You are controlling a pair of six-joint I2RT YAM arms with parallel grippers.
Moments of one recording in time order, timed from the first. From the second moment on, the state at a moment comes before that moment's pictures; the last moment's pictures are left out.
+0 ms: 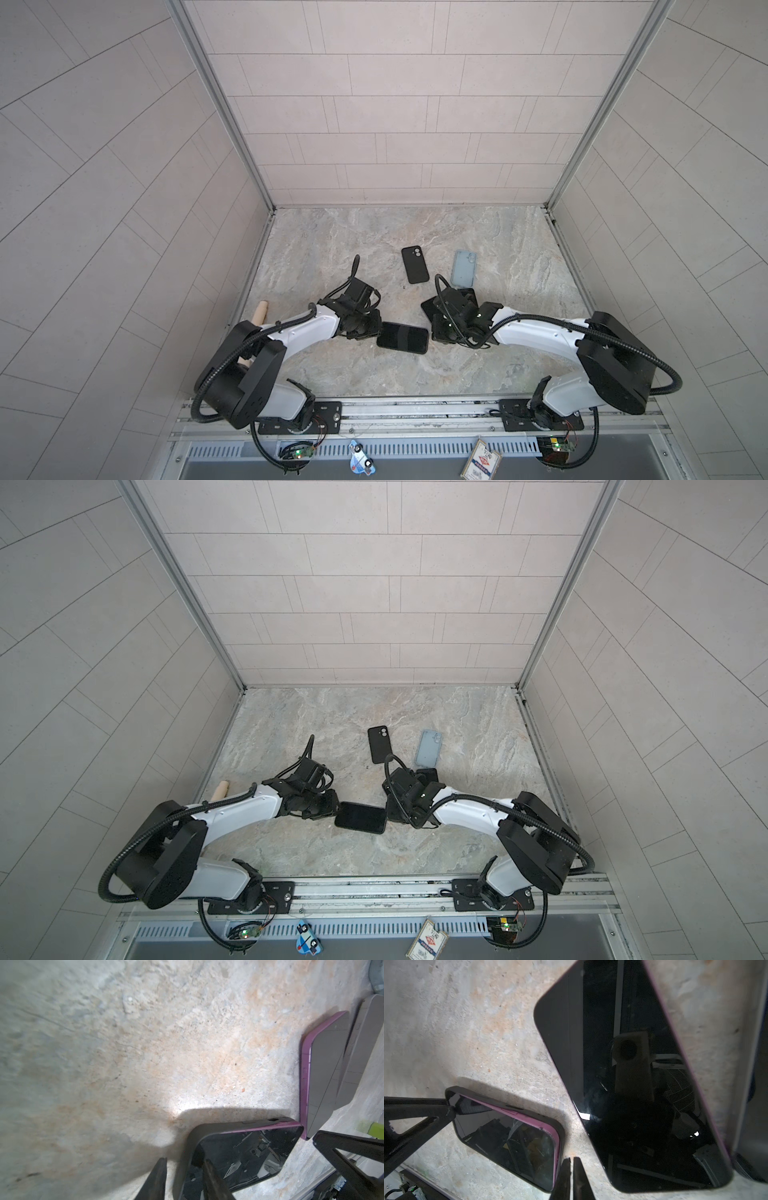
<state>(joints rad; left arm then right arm) -0.54 1.41 0.62 -0.36 0.28 -0.66 0.81 1.48 0.74 -0.35 -0.08 0.95</state>
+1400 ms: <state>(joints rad) -0.54 1.42 0.58 -0.27 0.32 -0.68 0.82 1.61 0.87 -0.42 -0.08 0.93</state>
